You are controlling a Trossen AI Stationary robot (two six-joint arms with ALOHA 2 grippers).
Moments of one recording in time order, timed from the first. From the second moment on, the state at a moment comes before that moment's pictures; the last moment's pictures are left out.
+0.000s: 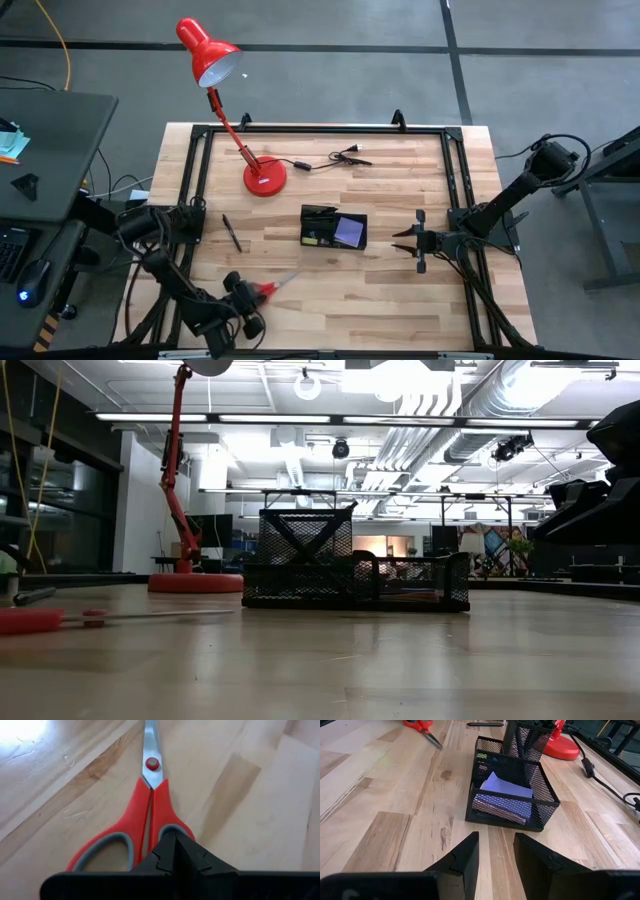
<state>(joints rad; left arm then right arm) -0.92 1.96 0.96 -0.47 -0.79 -1.61 0.71 1.06 0.01 0.55 0.72 0.16</state>
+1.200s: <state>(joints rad) -0.92 1.97 1.23 -0.96 -0.84 -1.52 0.70 1.06 0.01 0.55 0.72 0.16</state>
